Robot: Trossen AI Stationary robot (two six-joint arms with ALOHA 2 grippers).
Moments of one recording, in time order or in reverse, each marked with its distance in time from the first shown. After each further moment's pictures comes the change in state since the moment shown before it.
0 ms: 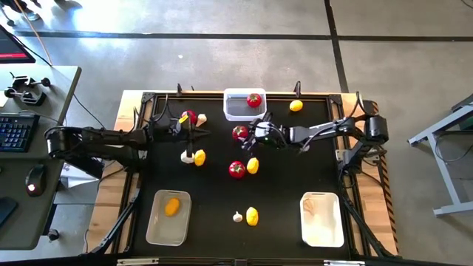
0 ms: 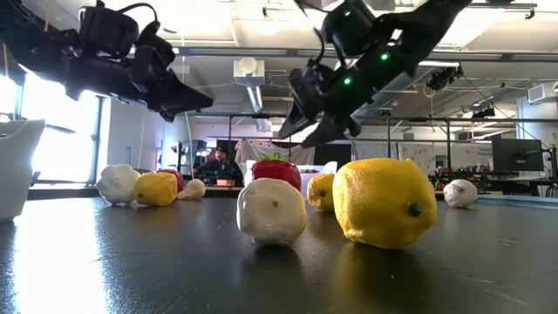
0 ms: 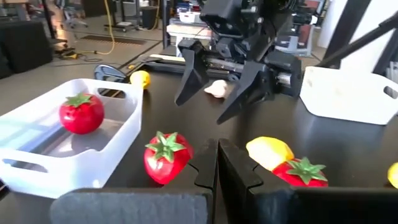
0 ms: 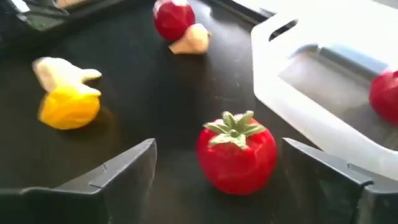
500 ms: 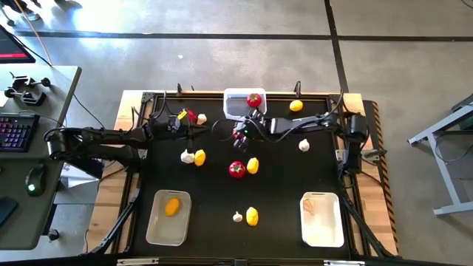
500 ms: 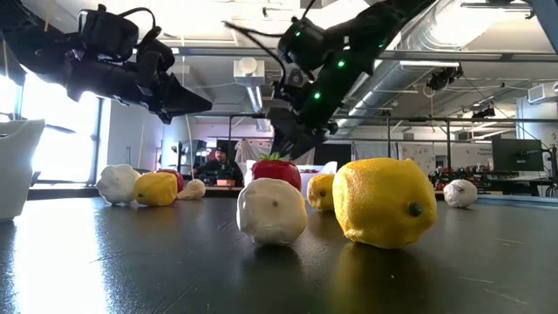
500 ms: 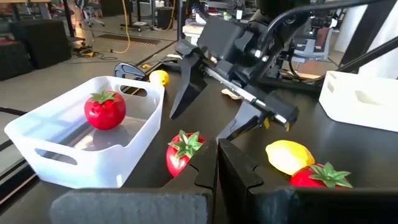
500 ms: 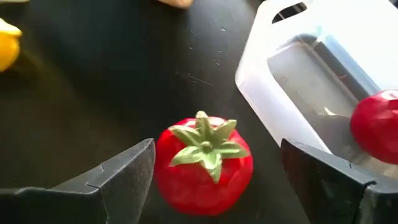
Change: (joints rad) left arm 0.059 0.000 0.000 0.000 -0.002 -0.005; right arm -0.043 0.209 0.334 -0.379 0.019 -0.205
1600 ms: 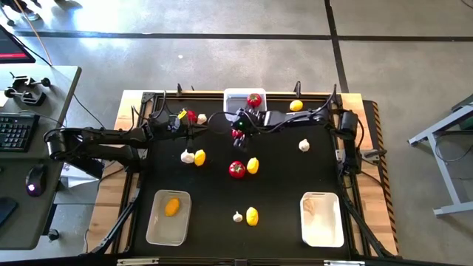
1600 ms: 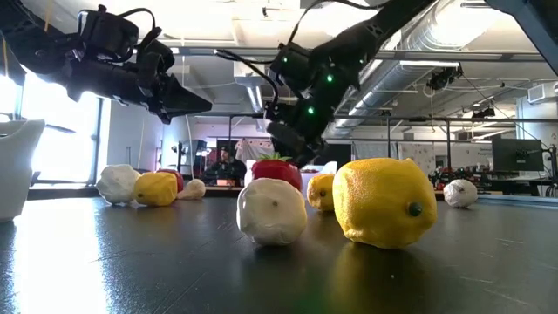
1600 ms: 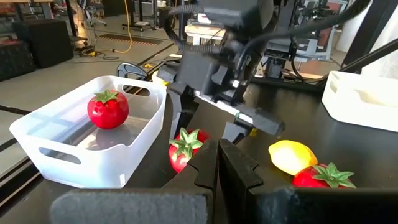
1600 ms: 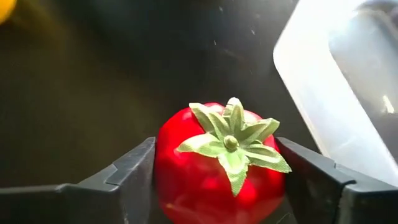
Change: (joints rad) left arm 0.007 0.000 0.001 -0.002 0.000 0.001; right arm -0.079 0.096 0.111 -0.117 -0.228 -0.094
